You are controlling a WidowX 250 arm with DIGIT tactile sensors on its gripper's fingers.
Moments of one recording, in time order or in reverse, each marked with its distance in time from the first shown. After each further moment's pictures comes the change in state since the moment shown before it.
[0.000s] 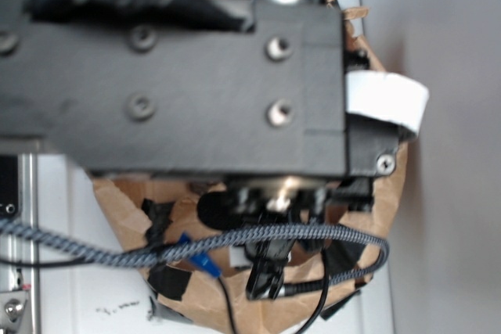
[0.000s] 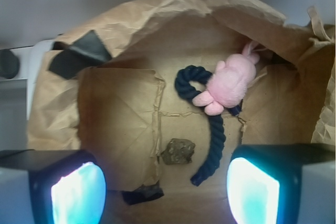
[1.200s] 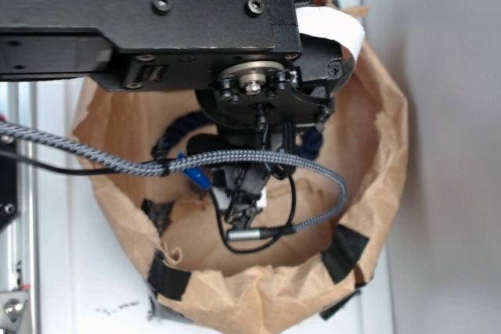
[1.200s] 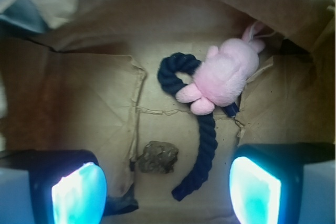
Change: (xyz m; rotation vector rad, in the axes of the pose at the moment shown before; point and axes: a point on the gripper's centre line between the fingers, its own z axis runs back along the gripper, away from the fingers) arm -0.006 0.025 -0.042 -0.042 0.003 -0.055
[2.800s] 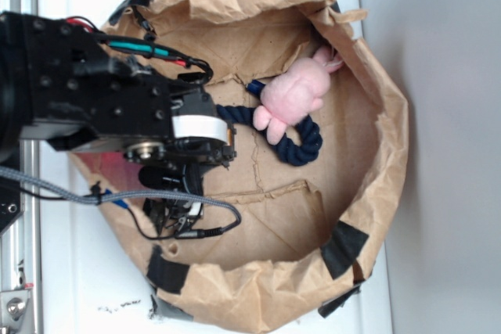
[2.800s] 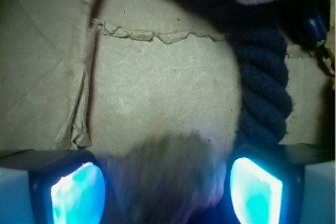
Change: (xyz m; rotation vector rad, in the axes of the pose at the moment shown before) arm -0.044 0.001 -0.107 0.016 -0.080 -0.032
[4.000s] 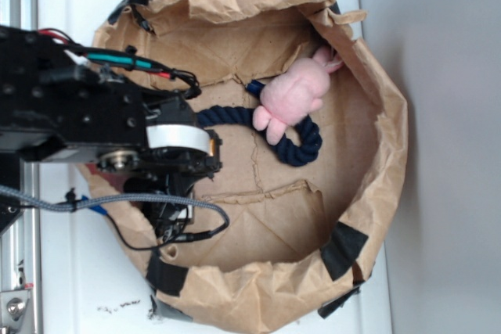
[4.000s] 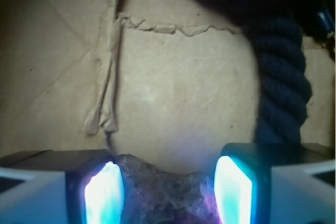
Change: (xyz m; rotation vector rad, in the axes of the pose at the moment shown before) arm -0.009 -0.013 0.008 -0.052 -0.005 0.017
